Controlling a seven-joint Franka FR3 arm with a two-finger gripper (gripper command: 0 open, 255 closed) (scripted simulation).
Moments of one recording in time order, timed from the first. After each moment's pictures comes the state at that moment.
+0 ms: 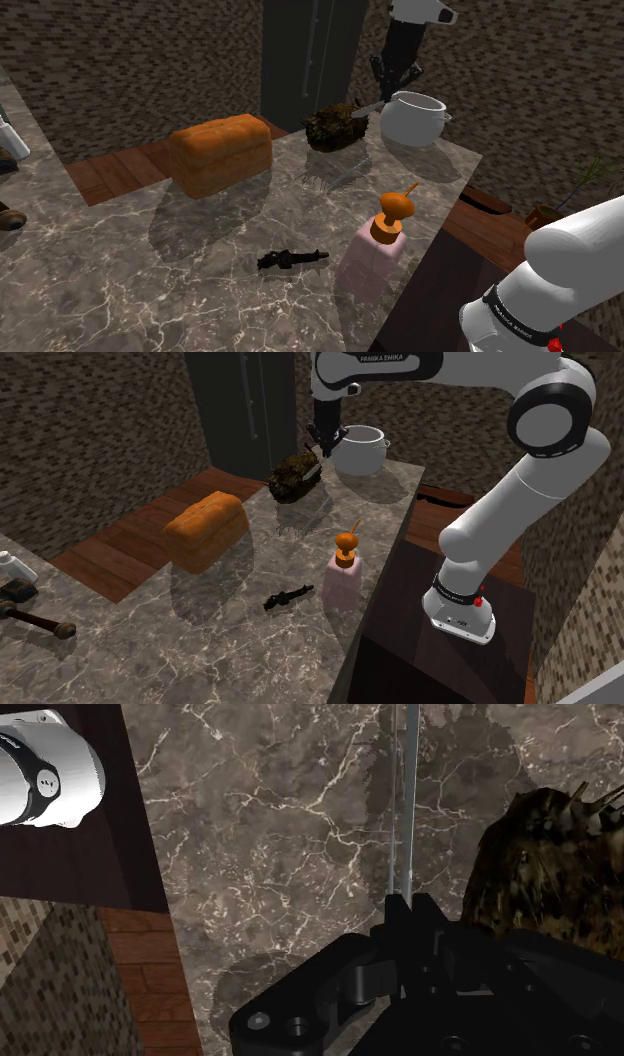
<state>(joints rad) -0.46 -0.28 0.45 -1.92 0.07 1.68 1.39</state>
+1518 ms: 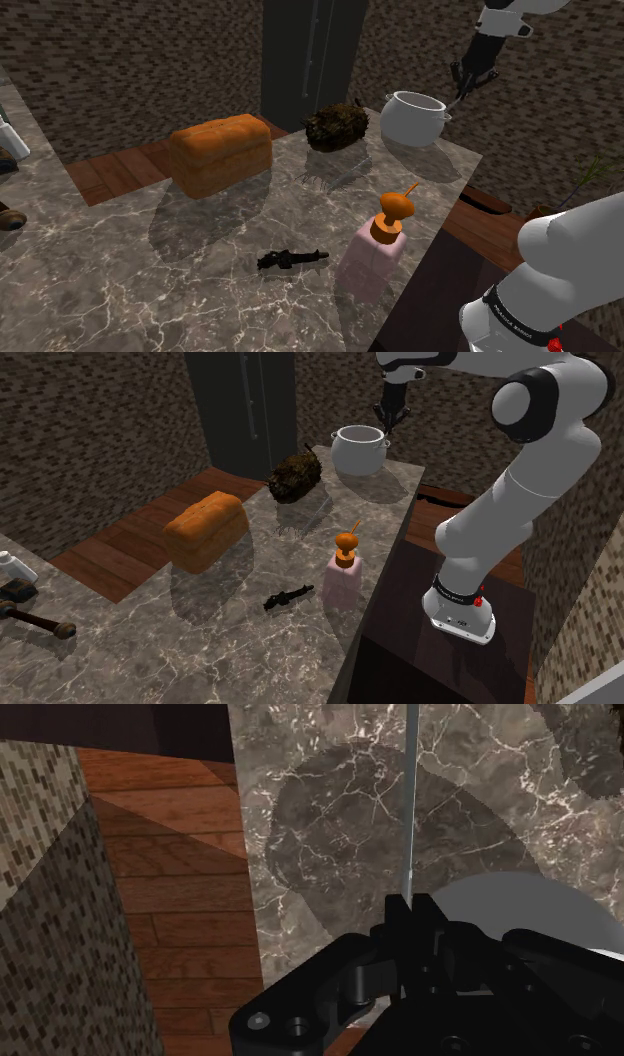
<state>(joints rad) -0.66 -0.25 0.07 -1.93 -0.02 1.71 0.83</state>
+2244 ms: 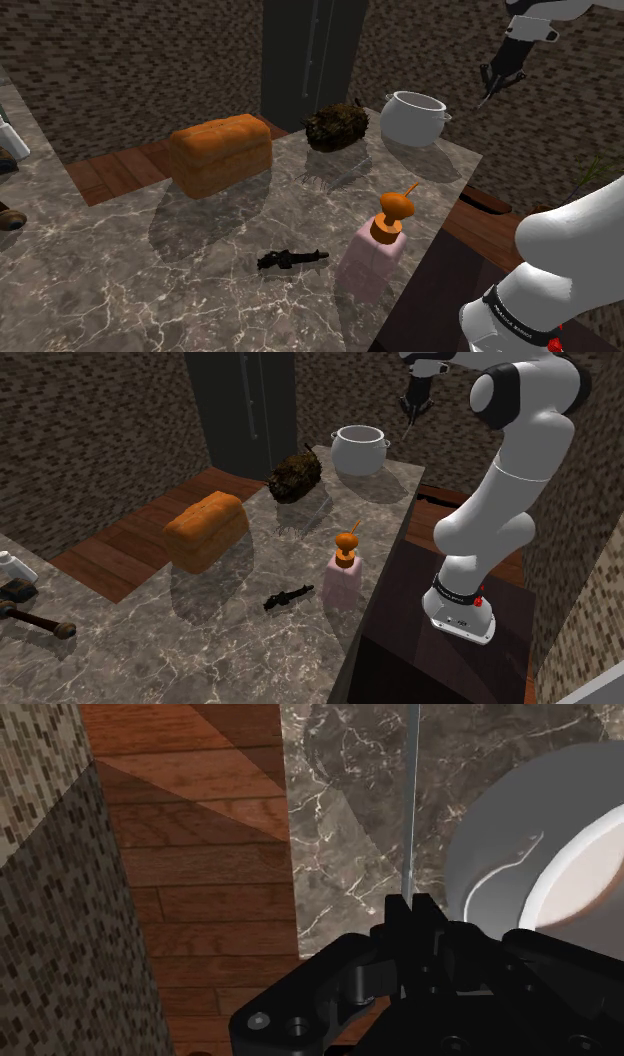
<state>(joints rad) -0.76 -0.05 -0.07 -1.72 -0.03 1.71 0.59</state>
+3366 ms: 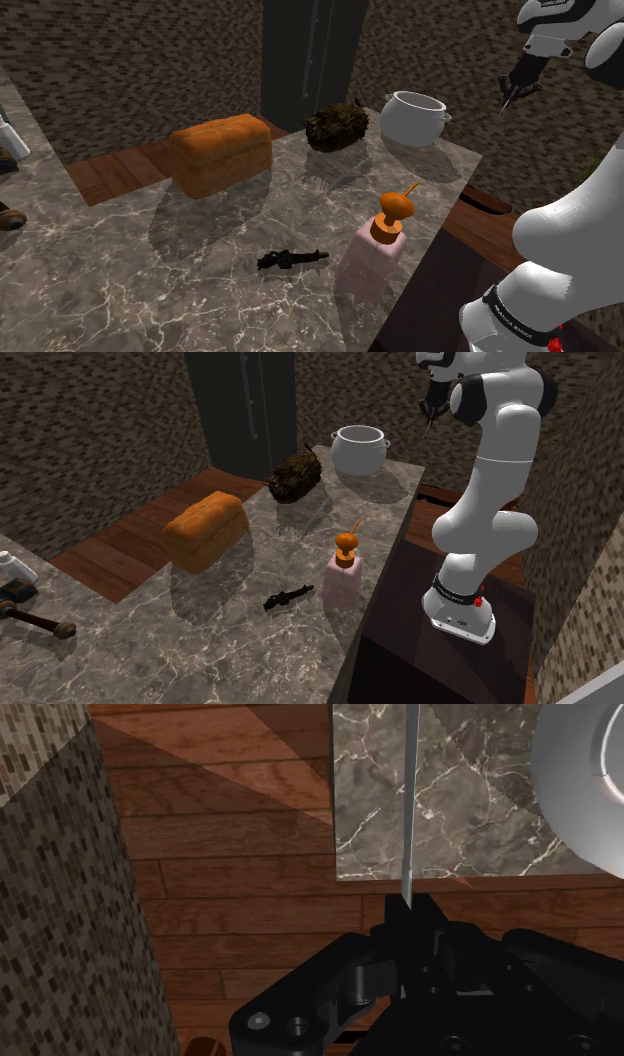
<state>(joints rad) -0.89 0.26 -0.17 -1.41 0.02 1.71 0.37</state>
